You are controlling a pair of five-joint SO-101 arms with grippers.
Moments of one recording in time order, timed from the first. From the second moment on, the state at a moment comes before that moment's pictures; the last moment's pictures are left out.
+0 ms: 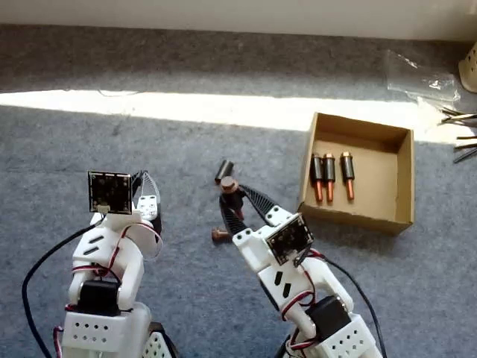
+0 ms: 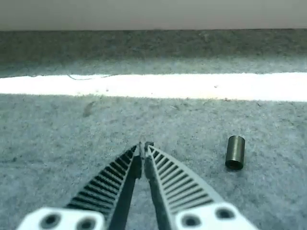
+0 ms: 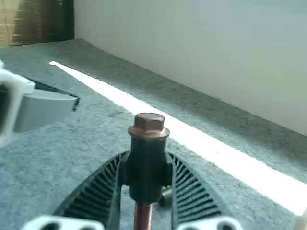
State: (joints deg) left arm -1.4 -93.1 85.3 39.7 5.9; right arm -35.0 -103.0 95.7 19.6 9.7
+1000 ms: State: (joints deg) left arm -4.4 -93.1 88.0 39.3 5.8; right arm 1.5 -90.5 73.4 35.5 18.9
